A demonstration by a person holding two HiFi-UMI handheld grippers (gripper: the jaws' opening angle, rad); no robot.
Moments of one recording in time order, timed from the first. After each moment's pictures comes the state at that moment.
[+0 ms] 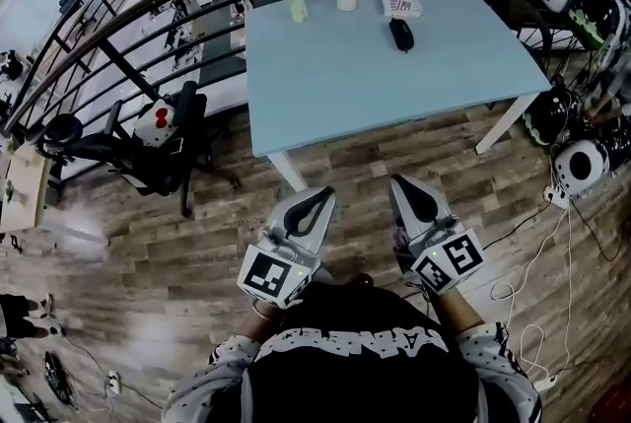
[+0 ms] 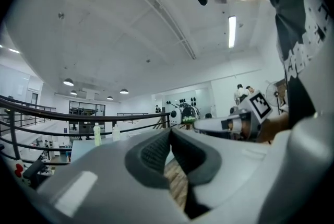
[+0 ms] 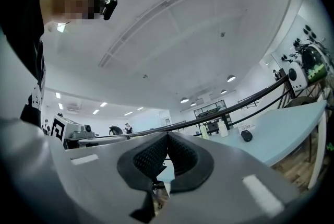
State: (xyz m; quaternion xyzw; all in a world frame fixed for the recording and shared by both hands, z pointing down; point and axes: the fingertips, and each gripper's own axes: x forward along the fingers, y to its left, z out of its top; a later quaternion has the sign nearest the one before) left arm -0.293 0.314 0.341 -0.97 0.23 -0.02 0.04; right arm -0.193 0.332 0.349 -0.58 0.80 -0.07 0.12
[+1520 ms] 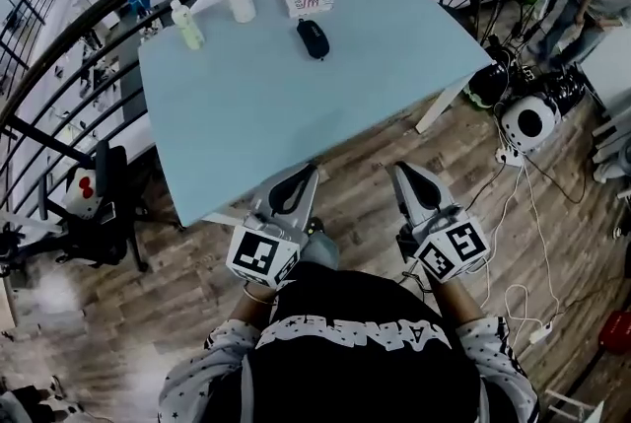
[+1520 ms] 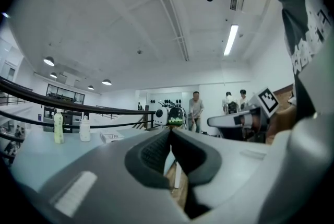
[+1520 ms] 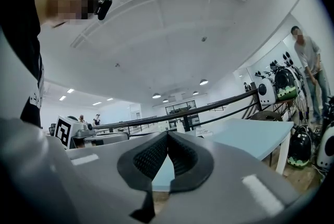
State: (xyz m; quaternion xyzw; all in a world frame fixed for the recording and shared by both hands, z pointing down) left arm -0.104 0.171 0.388 -0.99 0.12 -0.01 0.00; right arm 0.004 0.252 0.386 -0.71 0.70 -0.08 0.07
